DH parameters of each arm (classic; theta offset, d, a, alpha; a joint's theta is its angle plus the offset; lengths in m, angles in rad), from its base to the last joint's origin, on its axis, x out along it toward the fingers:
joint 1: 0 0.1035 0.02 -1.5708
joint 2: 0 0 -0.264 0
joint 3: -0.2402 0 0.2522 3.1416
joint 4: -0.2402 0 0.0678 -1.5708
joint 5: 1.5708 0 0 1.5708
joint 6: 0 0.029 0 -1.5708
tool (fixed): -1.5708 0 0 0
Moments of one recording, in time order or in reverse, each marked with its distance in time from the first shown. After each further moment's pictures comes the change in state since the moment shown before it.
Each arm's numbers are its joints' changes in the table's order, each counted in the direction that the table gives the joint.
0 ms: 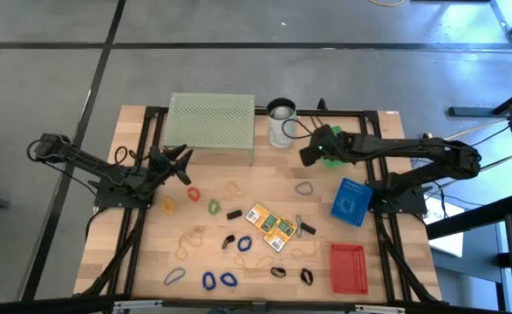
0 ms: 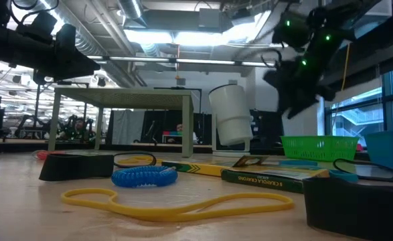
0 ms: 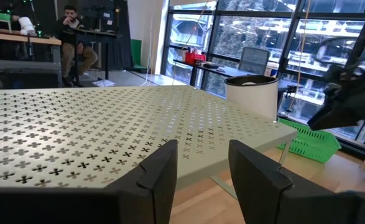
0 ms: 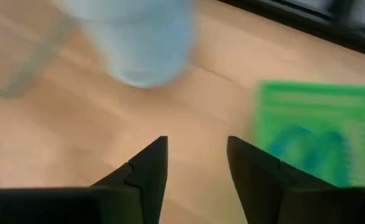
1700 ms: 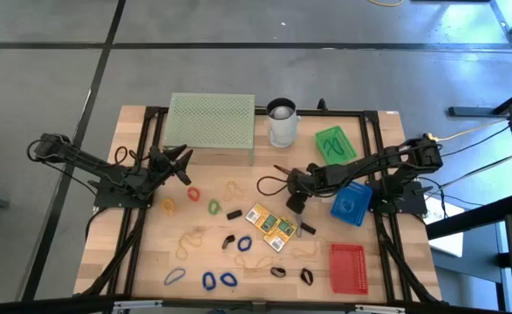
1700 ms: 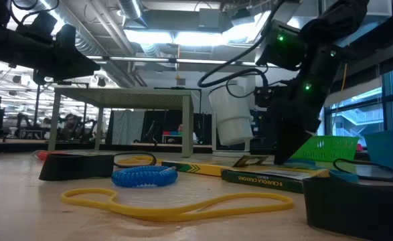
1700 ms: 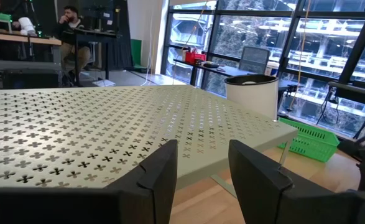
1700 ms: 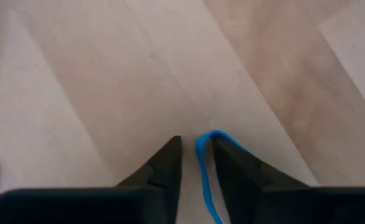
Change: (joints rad) left arm 0.000 0.000 0.000 -0.004 0.000 0.000; right arm 0.301 0.397 -0.005 0.135 0.178 -0.116
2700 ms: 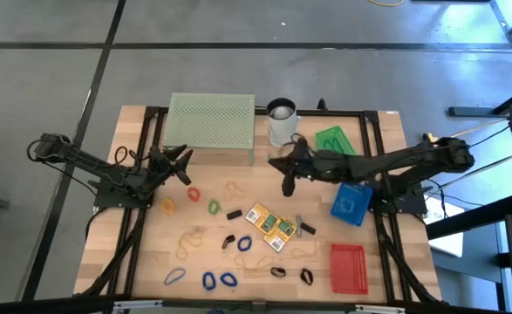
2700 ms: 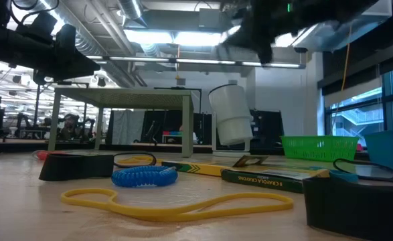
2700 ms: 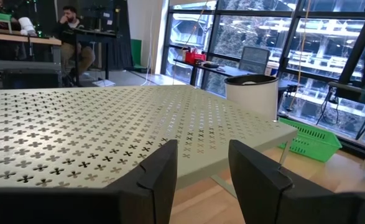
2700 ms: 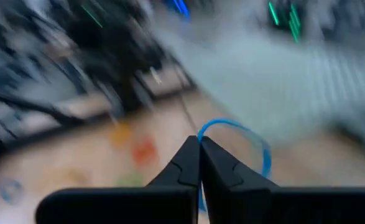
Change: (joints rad) left arm 0.000 0.000 0.000 0.001 0.000 0.000; right arm 0.019 -0.319 0.008 0.788 -0.076 -0.356
